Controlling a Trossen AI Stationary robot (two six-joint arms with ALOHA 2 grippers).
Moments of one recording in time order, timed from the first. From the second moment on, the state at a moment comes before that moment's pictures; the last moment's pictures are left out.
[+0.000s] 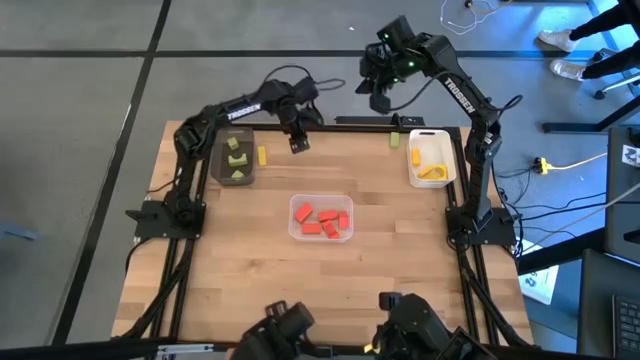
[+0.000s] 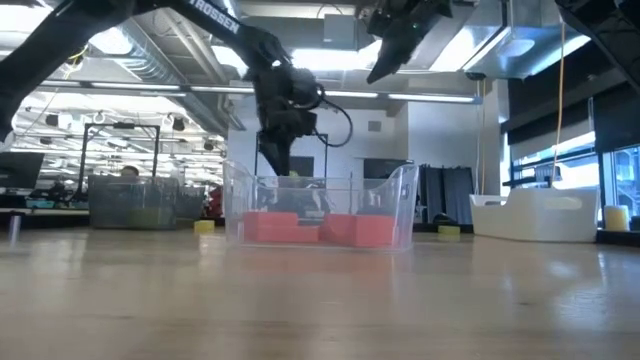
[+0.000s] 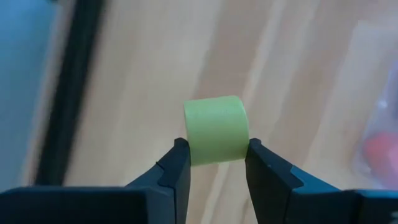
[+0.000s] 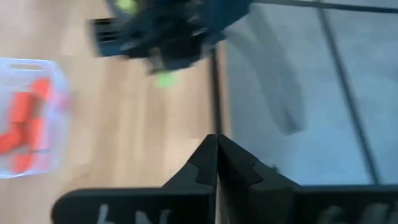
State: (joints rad) left arm 0.68 2.08 1.83 -1.04 0.17 0.32; right arm -0.79 1.98 2.35 -1.28 -0.39 -0.68
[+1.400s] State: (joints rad) left arm 0.94 1.80 1.54 -1.51 -0.14 -0.25; right arm -0.79 1.98 2.35 -1.57 -0.87 -0.93
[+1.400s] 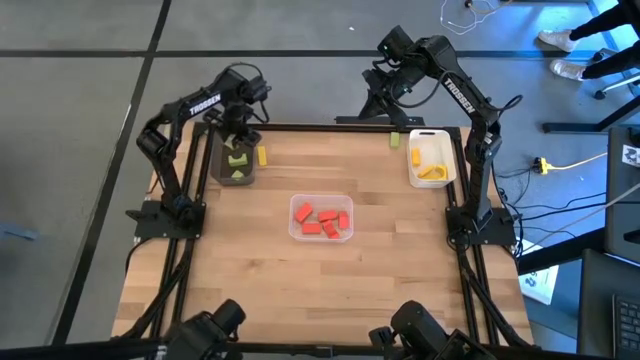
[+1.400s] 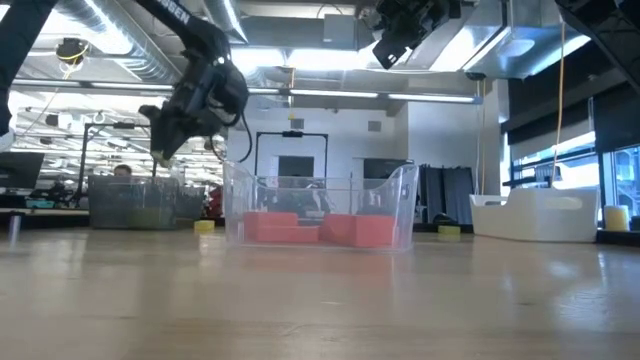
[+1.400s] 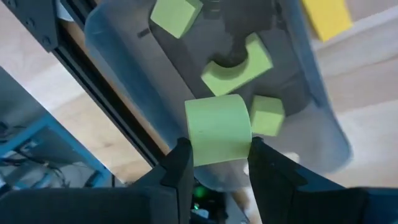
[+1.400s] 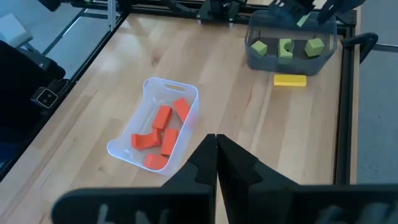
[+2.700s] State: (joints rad) left arm 0.94 1.80 1.41 -1.30 -0.27 -0.15; right arm -0.79 1.98 2.35 -1.57 -0.87 -0.92
